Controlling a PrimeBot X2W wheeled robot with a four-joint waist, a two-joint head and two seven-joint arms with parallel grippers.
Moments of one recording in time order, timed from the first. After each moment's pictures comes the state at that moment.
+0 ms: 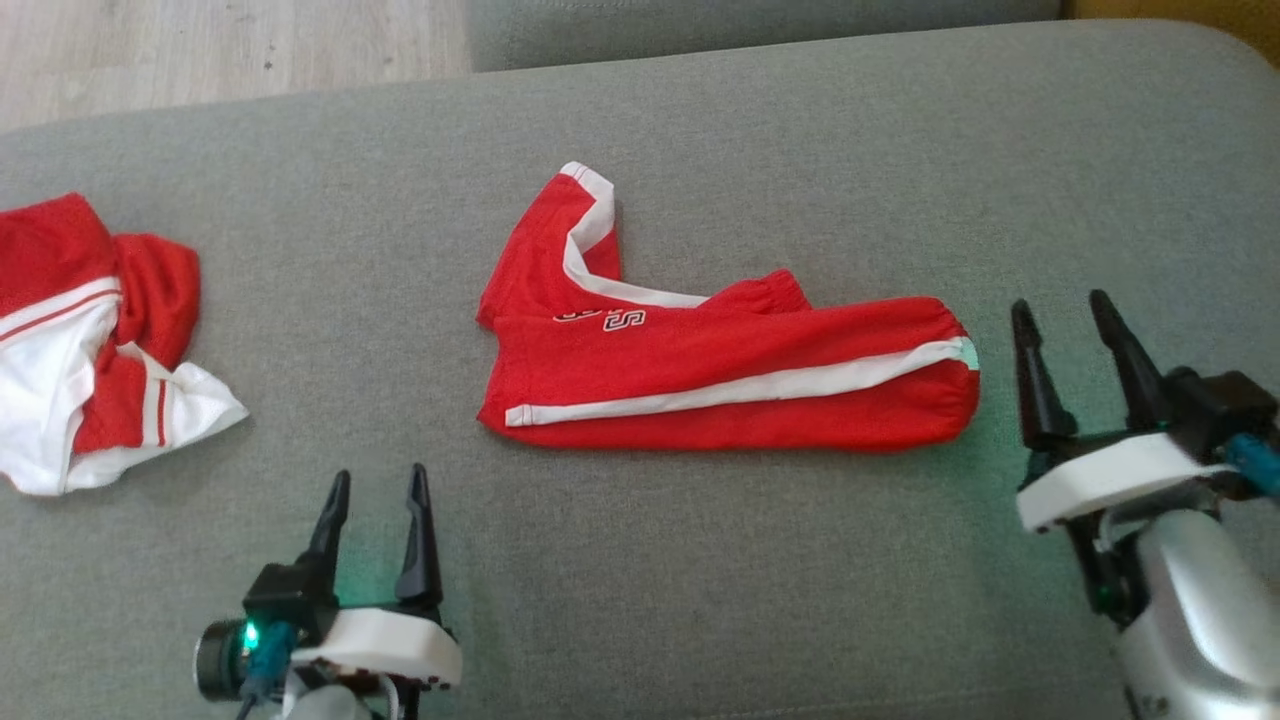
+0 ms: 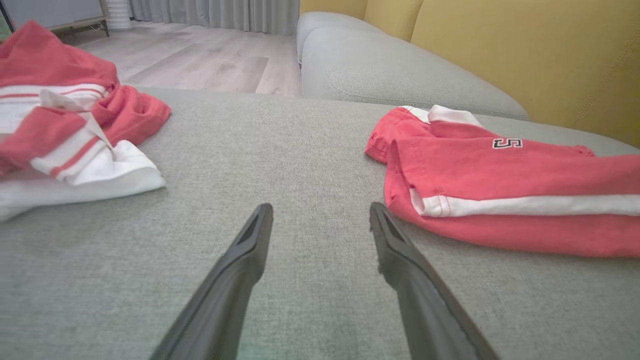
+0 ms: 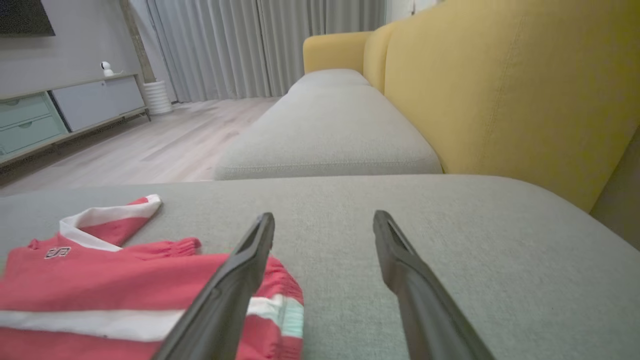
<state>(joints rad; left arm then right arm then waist) -0.11 0.05 -0.17 0.46 -0.26 0.01 -0.26 -0.29 -0.25 0.16 0.49 0.31 0.13 -0.26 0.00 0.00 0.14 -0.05</state>
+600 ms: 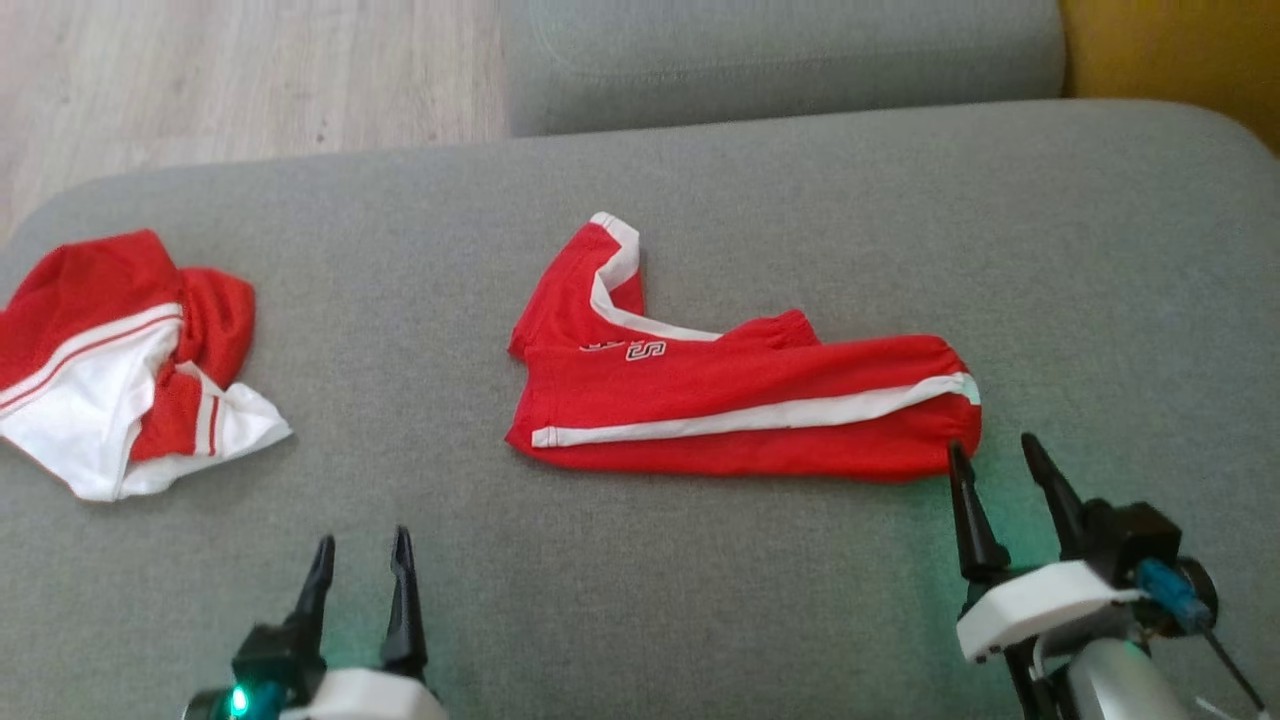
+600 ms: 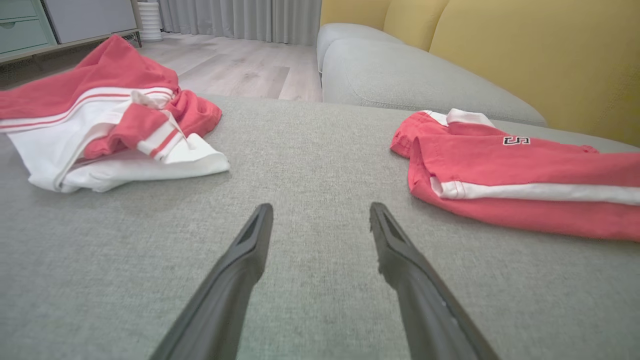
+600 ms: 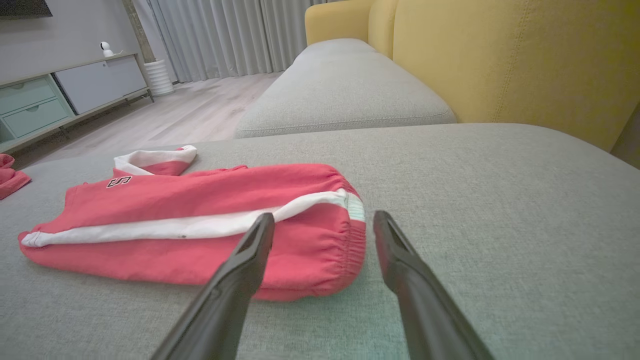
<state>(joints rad) -0.03 0.05 -0.12 0.46 -0.23 0.00 -0.26 -0.10 -0.07 0.05 0.48 0.11 0.13 -0.26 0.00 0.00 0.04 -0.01</state>
